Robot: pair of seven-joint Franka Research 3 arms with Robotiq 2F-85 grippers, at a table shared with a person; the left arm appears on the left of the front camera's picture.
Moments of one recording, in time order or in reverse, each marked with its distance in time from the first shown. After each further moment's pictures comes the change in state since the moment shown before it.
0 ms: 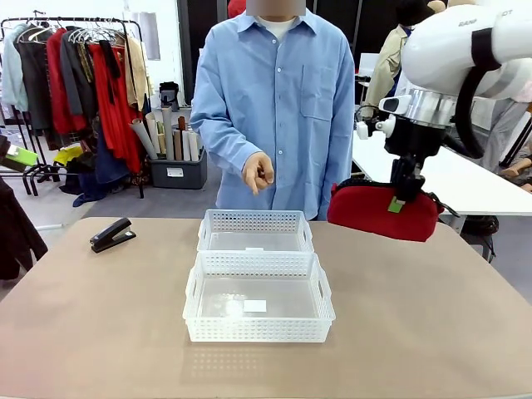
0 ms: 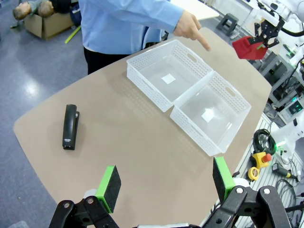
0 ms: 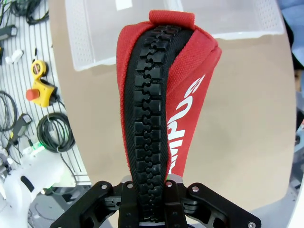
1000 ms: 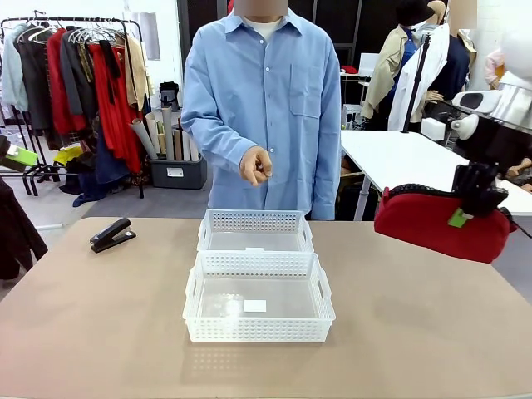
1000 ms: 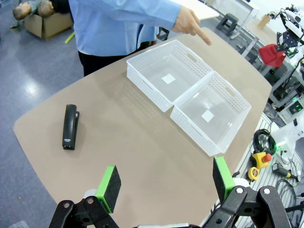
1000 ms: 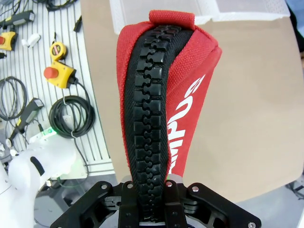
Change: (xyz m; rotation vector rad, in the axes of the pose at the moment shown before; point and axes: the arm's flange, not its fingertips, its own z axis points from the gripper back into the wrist) left arm 0.000 0.000 0.000 0.000 0.000 0.000; right arm -0.100 0.076 0.026 -0.020 -0.079 0.024
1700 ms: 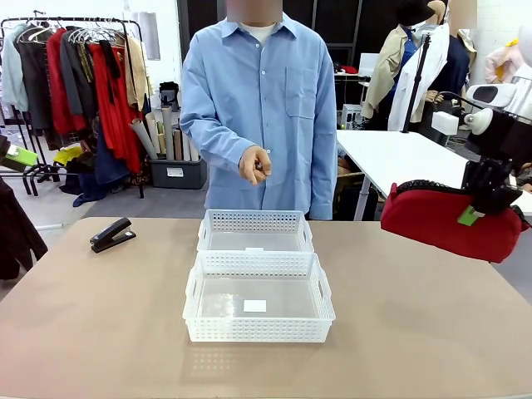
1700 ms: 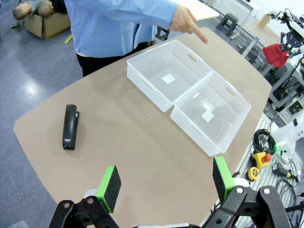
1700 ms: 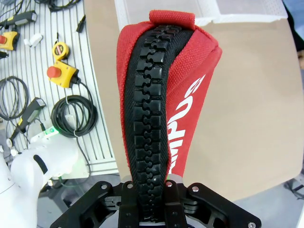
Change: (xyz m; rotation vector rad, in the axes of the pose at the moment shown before) left arm 0.000 0.000 0.000 0.000 0.000 0.000; right arm -0.011 0.019 0.014 -0.015 -0.020 0.004
